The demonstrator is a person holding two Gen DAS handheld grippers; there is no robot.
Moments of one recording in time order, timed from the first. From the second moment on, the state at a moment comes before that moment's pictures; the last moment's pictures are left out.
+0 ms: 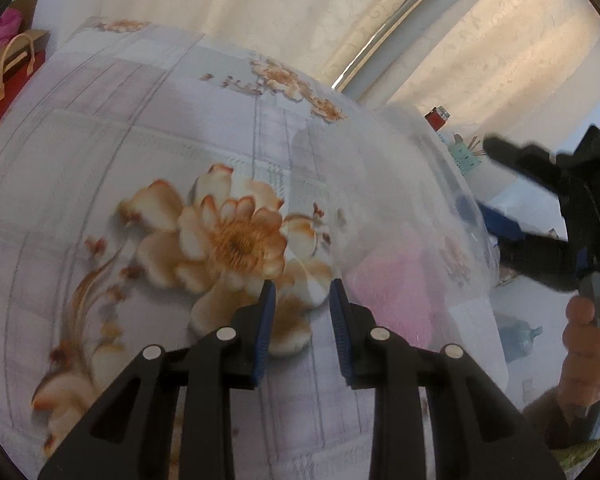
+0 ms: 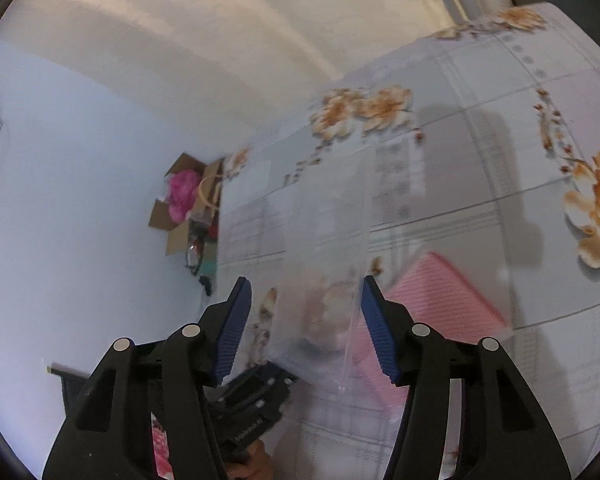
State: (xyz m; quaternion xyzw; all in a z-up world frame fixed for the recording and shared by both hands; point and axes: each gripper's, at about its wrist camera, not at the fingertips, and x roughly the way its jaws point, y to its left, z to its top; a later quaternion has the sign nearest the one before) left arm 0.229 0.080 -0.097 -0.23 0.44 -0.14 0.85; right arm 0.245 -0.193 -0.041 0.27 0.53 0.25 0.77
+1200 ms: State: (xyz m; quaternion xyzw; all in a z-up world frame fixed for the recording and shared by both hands) left arm 0.158 0.102 -0.103 -0.24 0.46 -0.15 0.84; right arm 0.216 -0.230 -0.107 0.35 0.60 0.15 0.70
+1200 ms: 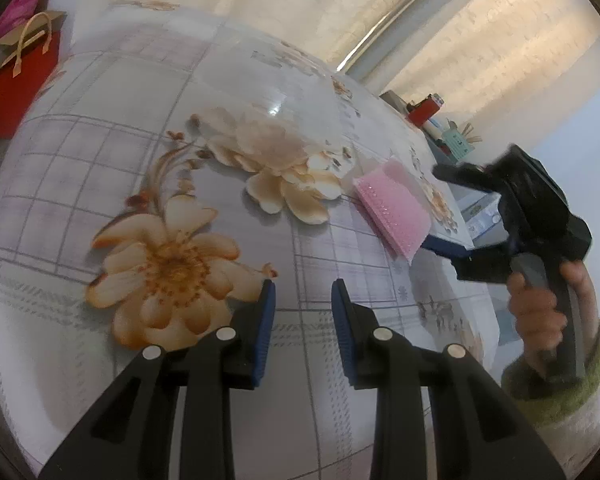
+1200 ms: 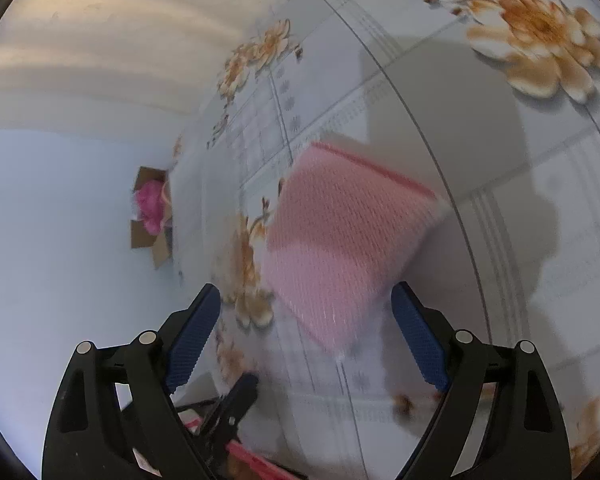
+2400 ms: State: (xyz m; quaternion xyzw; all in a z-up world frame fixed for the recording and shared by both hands) left arm 0.141 0.117 -0.049 -0.22 0.35 -0.16 0.90; right arm 0.173 -0.225 -0.108 0.02 0.55 0.09 0.83
